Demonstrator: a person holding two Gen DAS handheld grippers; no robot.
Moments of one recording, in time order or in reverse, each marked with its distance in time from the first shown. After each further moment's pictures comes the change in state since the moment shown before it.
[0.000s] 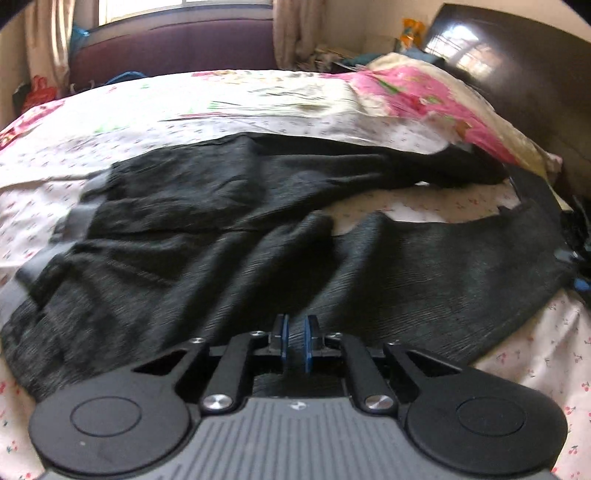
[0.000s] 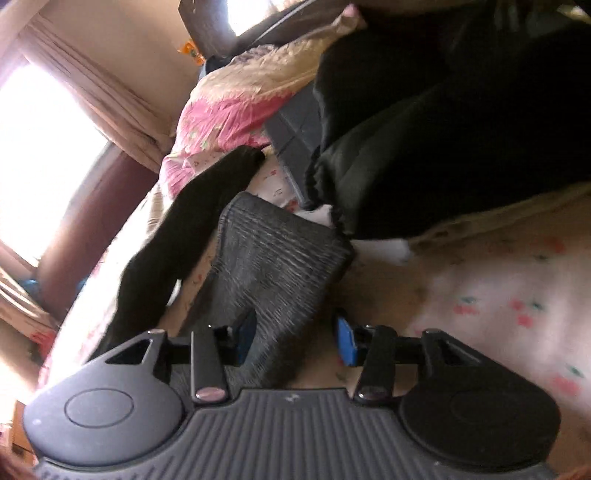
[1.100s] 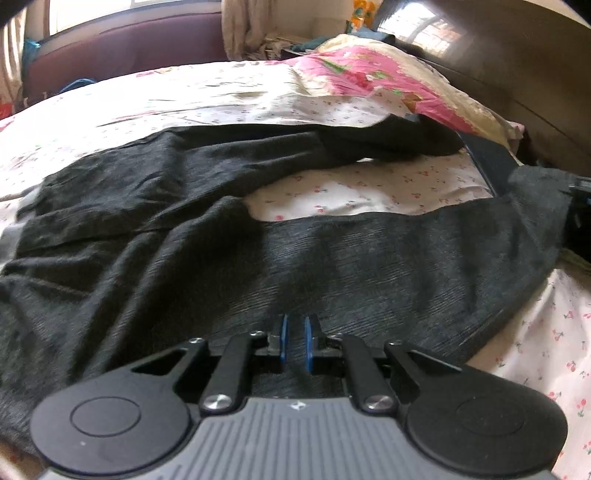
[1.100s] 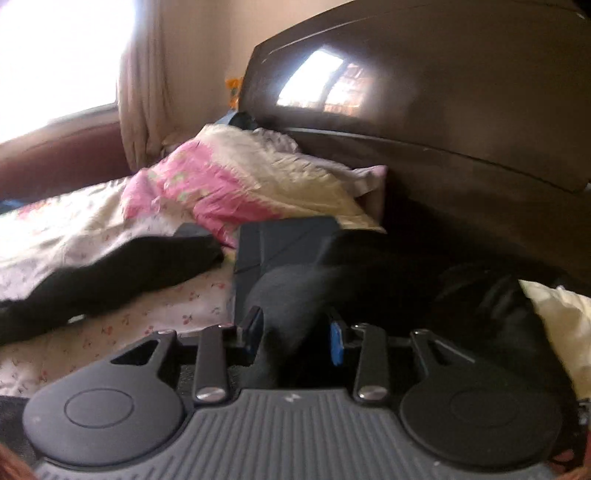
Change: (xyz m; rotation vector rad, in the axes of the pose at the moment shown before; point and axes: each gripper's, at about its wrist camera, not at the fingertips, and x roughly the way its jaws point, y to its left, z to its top) left arm 0.018 -0.037 -0.002 0.083 0.029 -0.089; right arm -0.043 0.055 0.027 -0.573 -0.319 -0.349
